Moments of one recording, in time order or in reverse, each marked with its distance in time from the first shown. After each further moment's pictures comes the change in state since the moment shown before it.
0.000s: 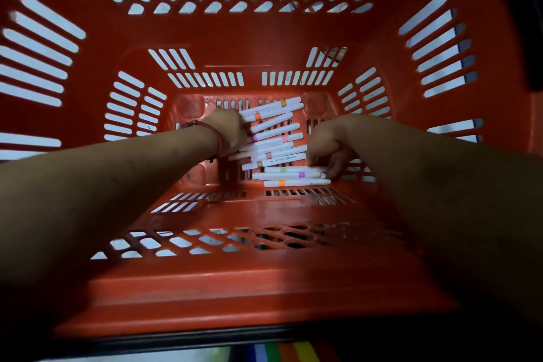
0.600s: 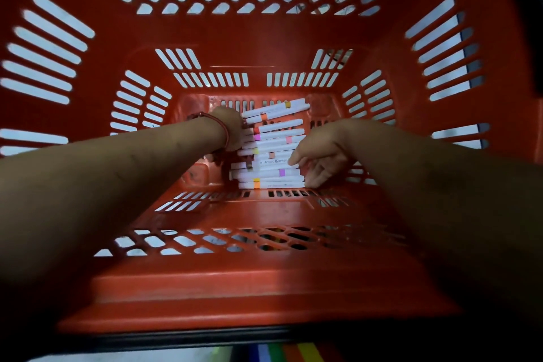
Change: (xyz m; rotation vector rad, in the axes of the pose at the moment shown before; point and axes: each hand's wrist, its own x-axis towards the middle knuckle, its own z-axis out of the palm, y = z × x) left_hand -0.021 0.012 -0.023 0.055 -0.155 -0.105; right_hand 0.003 -0.012 0.017 0.316 -0.140 0.037
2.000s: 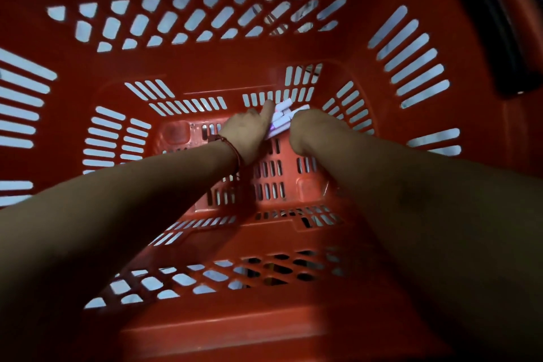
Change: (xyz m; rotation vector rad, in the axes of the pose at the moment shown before) left_hand 0.064 0.046 0.006 0.061 0.602 0.391; right_hand -0.033 -0.023 -0.033 -0.718 0.572 -0.220
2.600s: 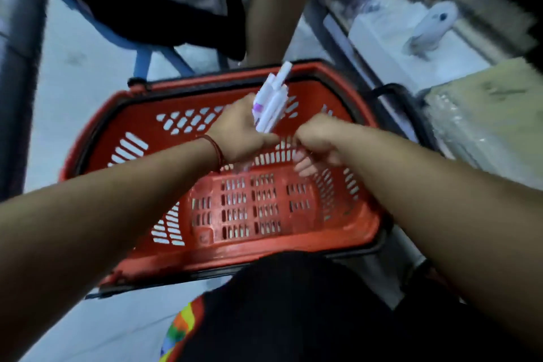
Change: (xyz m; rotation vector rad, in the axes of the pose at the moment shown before) left_hand -0.074 0.068 -0.227 -0.552 0.359 0.018; right_hand -0.178 0.034 -0.067 1.170 0.105 0.033
